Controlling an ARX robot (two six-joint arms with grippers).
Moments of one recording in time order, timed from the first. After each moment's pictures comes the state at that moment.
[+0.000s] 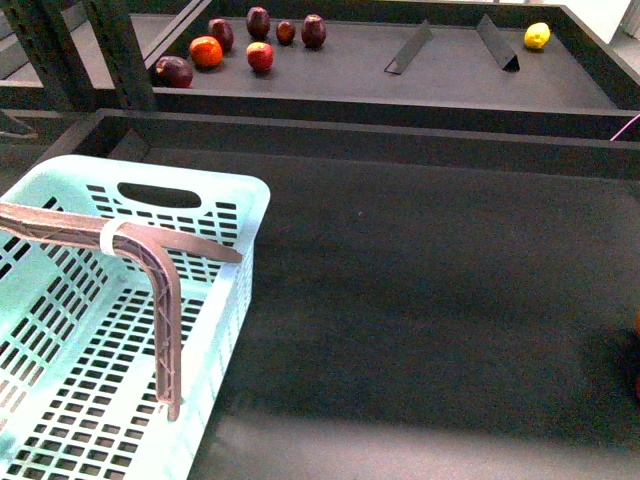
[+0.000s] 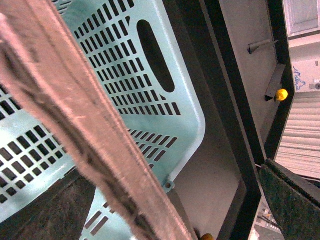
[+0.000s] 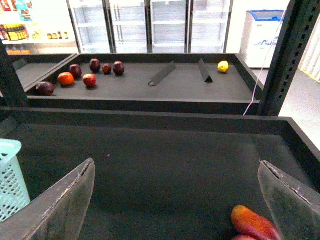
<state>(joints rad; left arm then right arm) -0.08 1.45 0.55 0.32 0.10 -1.09 0.00 0.00 0.02 0.00 0.00 0.00</state>
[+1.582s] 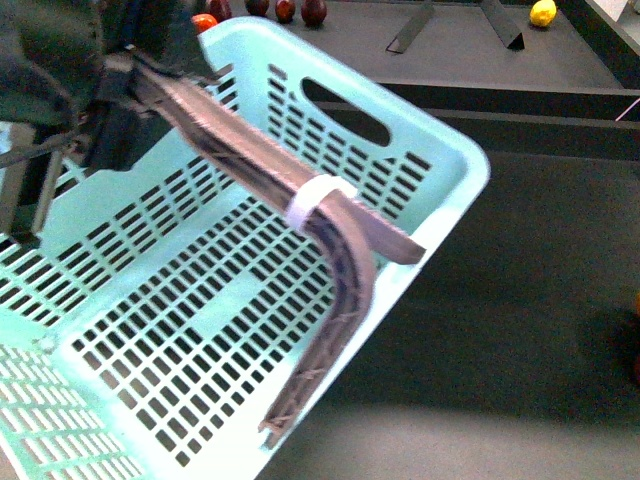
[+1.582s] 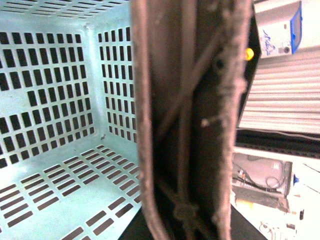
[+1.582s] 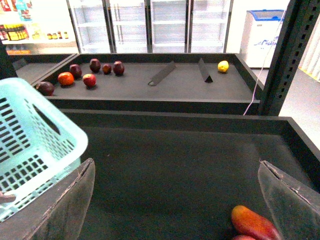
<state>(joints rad) -0.52 1.45 0.74 0.24 -0.05 -1.25 0.00 0.00 0.02 0.00 0.00 0.00</state>
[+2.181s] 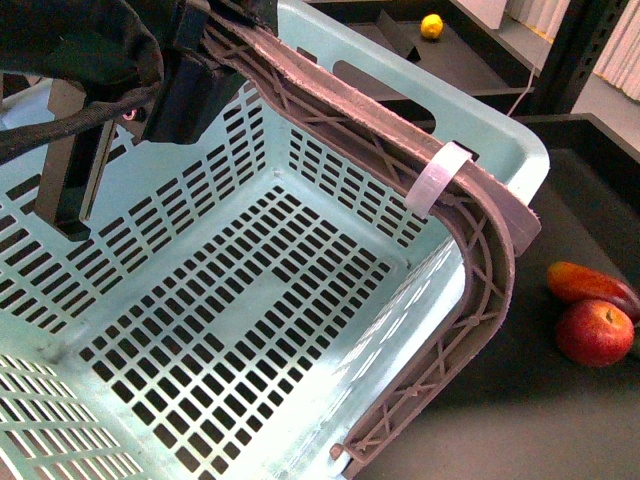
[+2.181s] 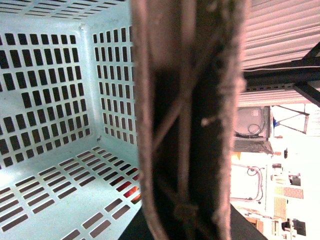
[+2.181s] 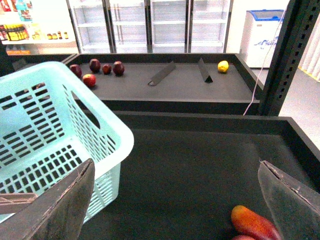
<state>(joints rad) -0.74 1.53 0.90 0.25 -0.05 -1.21 0.00 0.00 0.02 0.00 0.00 0.00</state>
